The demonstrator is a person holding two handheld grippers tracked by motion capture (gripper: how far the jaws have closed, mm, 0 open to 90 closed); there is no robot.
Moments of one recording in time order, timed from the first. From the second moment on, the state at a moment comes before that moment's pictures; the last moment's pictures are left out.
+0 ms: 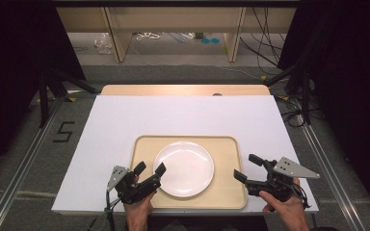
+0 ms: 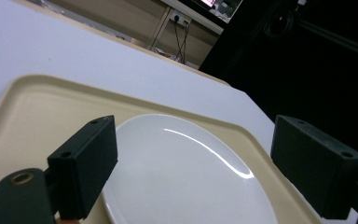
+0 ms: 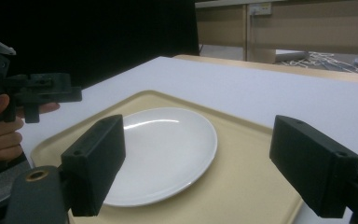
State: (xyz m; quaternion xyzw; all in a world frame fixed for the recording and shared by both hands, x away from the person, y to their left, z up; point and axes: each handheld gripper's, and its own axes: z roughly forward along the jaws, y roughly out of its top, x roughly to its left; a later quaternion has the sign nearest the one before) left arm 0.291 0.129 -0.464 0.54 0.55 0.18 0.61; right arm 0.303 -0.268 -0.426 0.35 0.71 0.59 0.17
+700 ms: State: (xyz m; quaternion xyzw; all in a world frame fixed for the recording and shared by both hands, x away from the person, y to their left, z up) left arm 0.283 0.136 -0.448 0.60 0.49 0.23 0.59; right arm 0.302 -0.268 -0.426 0.35 0.71 0.59 0.17
